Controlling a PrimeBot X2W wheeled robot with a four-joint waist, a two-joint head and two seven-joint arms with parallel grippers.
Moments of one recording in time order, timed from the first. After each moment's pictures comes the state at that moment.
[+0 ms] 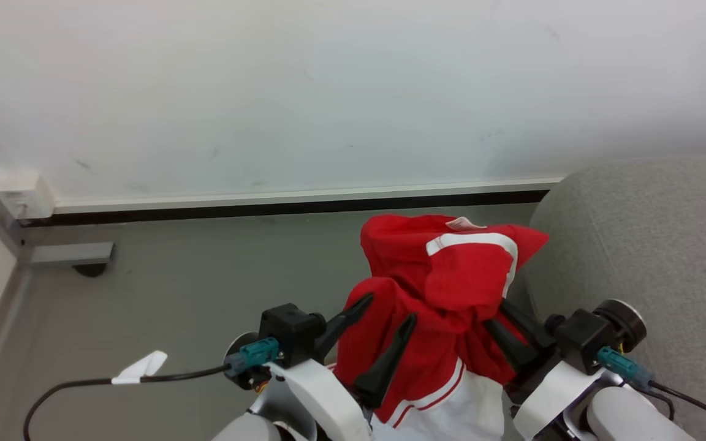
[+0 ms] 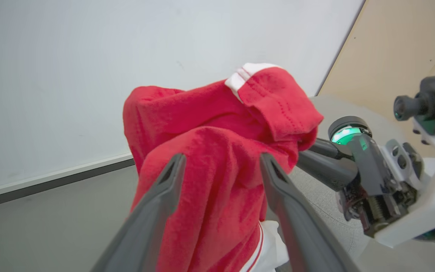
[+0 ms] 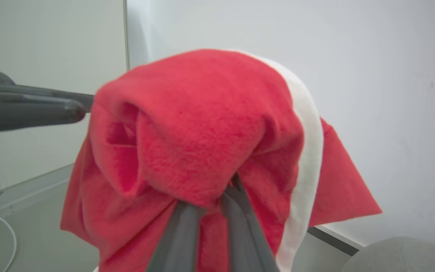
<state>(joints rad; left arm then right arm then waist) -0.36 0.22 -0.69 0.03 -0.55 0.02 0.03 -0.48 -0.29 0.74 0.38 0.48 0.13 -0.26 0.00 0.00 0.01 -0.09</state>
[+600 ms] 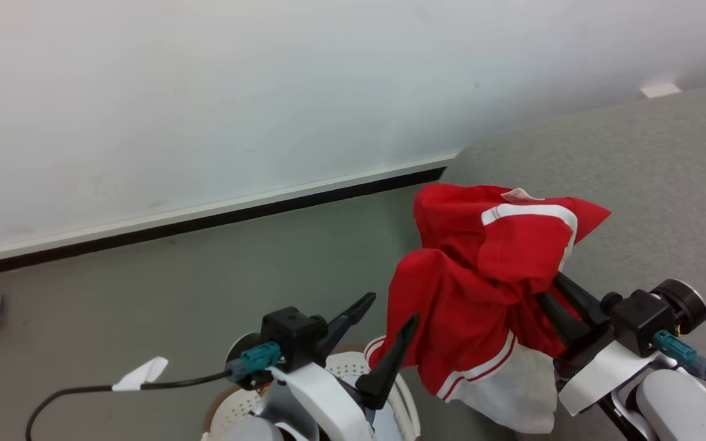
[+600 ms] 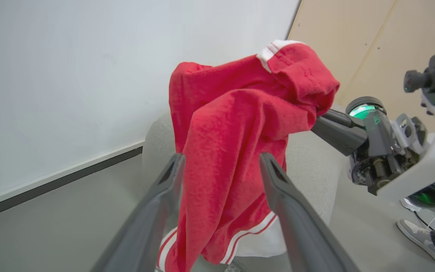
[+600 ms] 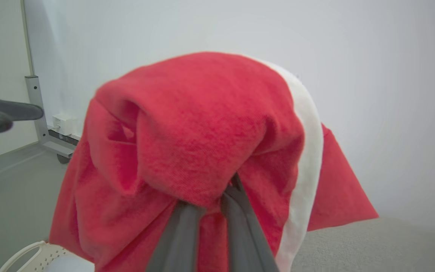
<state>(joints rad) -0.36 0.22 -0.70 0.04 -0.55 0.03 0.00 -0.47 -0.37 0.62 0.34 0.43 0.13 -0.26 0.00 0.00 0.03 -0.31</state>
